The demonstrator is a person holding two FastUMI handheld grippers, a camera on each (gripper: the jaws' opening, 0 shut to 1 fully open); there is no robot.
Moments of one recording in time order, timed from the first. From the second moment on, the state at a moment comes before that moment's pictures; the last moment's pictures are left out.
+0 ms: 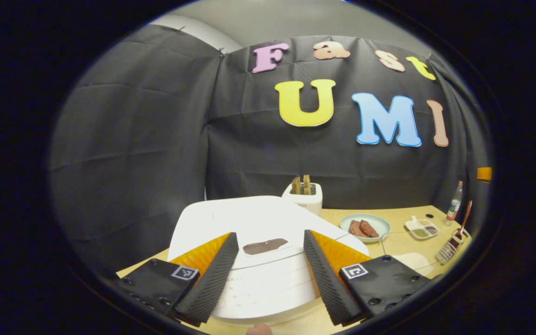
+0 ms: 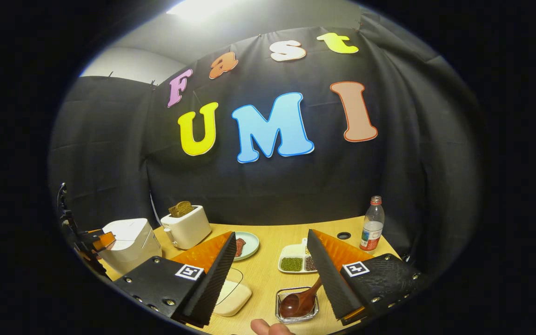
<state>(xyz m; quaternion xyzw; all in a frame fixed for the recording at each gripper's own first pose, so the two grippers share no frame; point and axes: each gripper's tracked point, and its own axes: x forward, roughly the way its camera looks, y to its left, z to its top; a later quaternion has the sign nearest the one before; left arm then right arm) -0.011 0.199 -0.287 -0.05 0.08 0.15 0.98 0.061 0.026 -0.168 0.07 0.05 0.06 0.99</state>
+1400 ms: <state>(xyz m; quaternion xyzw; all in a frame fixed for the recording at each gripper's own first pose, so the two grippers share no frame) 0.047 0.054 -0.082 -0.04 -0.05 0.00 1.00 0.109 0.015 -0.096 0.02 0.03 0.04 1.00</state>
